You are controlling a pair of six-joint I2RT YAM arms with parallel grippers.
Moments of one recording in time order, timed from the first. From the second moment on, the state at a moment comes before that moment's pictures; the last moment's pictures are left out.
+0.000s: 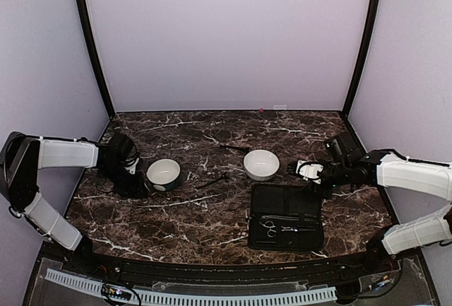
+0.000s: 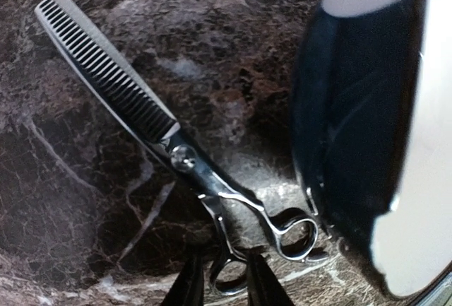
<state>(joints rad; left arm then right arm) -0.28 1.51 0.77 -0.58 0.21 -0.33 0.55 1.19 0.65 -0.40 -0.13 -0.77</state>
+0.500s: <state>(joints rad) -0.59 1.38 0.63 -0.49 0.24 -0.55 0.55 1.19 0.65 -0.40 -0.13 -0.77</state>
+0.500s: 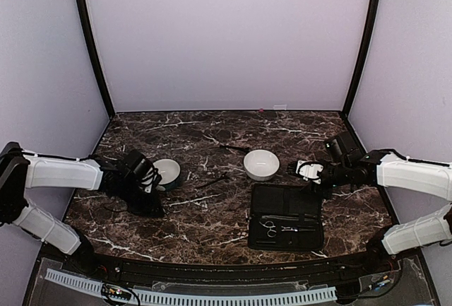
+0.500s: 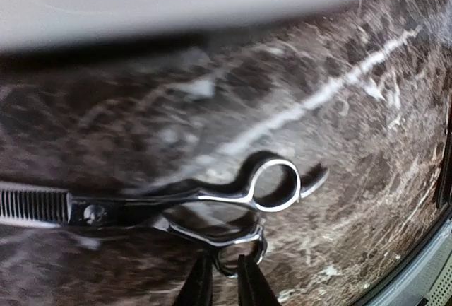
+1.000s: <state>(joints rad) -0.99 1.88 1.09 -0.28 0.26 -0.64 0.55 1.19 0.65 -0.40 -0.14 -0.77</state>
